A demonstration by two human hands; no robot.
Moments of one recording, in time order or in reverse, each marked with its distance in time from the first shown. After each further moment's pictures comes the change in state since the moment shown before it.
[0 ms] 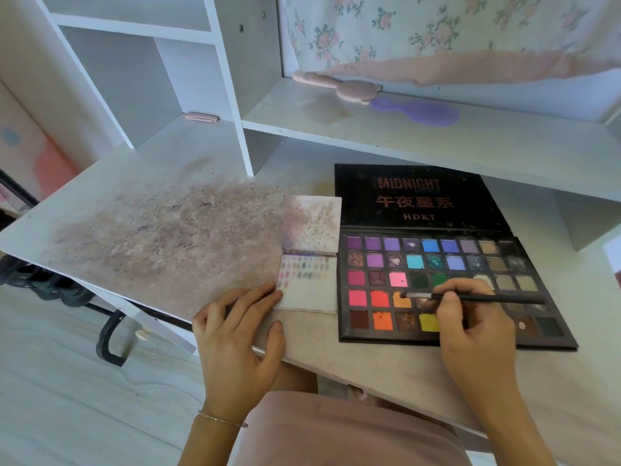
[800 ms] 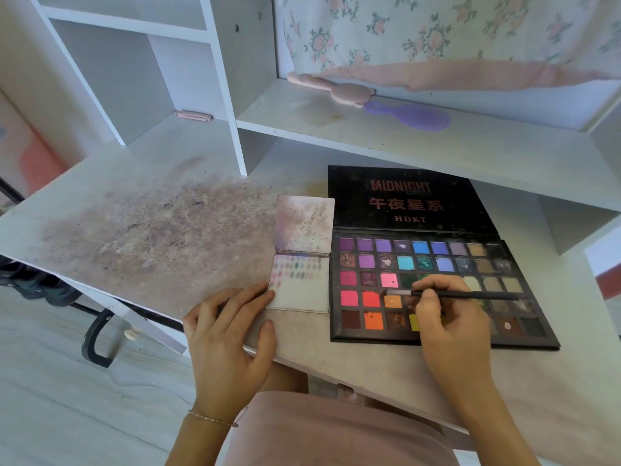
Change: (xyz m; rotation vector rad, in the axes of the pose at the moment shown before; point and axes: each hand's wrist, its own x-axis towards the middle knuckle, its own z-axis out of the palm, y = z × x) left_hand -0.001 0.000 0.000 -0.001 0.015 -0.014; right_hand 0.003 -0.006 0.008 0.074 -0.049 -0.003
